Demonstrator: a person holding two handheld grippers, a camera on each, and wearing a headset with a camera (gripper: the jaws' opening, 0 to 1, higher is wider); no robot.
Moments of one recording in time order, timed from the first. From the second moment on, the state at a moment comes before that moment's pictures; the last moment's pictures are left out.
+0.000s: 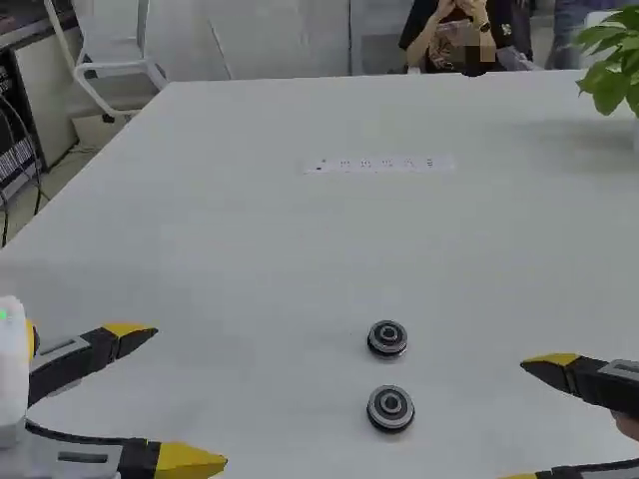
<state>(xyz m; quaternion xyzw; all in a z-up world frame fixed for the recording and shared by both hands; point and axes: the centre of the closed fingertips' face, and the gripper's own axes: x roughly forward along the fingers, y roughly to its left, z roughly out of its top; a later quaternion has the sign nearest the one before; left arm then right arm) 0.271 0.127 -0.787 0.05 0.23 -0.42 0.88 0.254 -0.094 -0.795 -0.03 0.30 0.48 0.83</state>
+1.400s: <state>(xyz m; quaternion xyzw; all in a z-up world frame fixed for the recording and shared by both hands) 0.267 0.129 -0.796 0.05 0.26 -0.41 0.87 0.252 -0.098 -0.805 -0.05 0.32 0.48 0.82</state>
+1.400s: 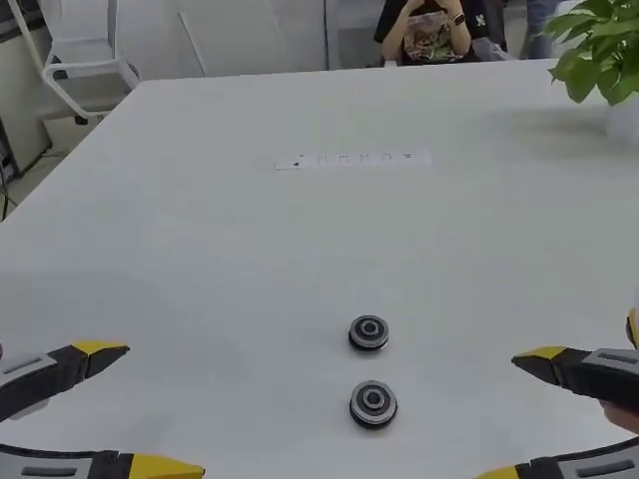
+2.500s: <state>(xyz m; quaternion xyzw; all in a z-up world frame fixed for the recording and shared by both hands) 0.264 0.119 -0.790 0.02 0.26 -0.43 0.86 0.257 -0.093 -0.813 -0.02 0.33 0.49 0.81</state>
